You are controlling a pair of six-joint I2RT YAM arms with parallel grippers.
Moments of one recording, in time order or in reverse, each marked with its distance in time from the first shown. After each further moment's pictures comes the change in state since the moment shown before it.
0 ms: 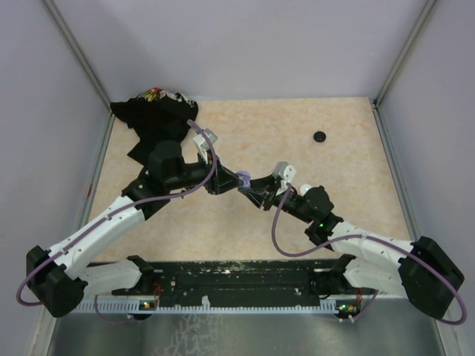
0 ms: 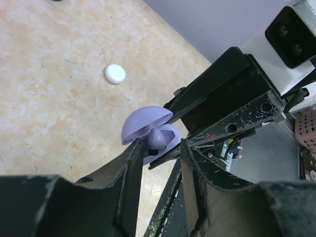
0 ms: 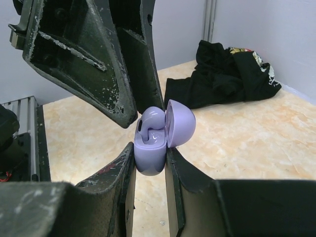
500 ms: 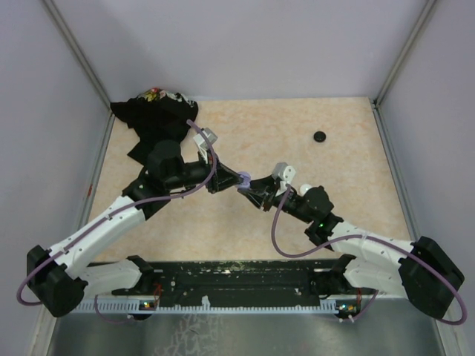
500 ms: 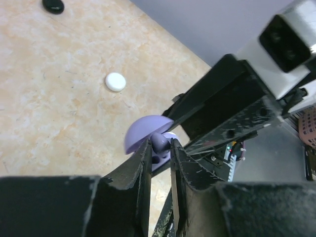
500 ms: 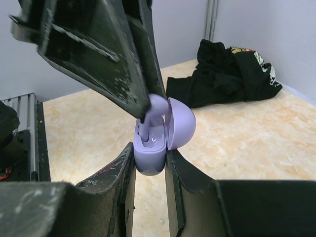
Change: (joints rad) left arm -0.001 0.001 -0.004 0.048 0.034 0.019; right arm 0.001 0.000 0.000 -0.008 -0.002 -0.016
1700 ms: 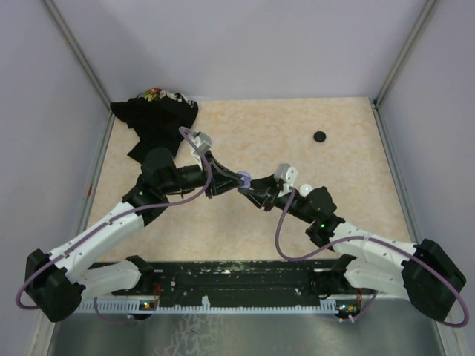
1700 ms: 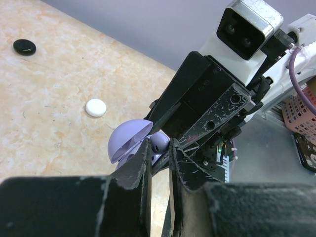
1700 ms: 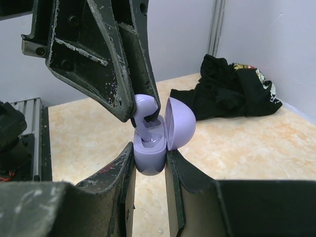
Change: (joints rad) left arm 0.006 -0.043 -0.109 0.247 0.117 0.001; right arm 0.000 -0.024 0.002 0.030 -0.034 -0.017
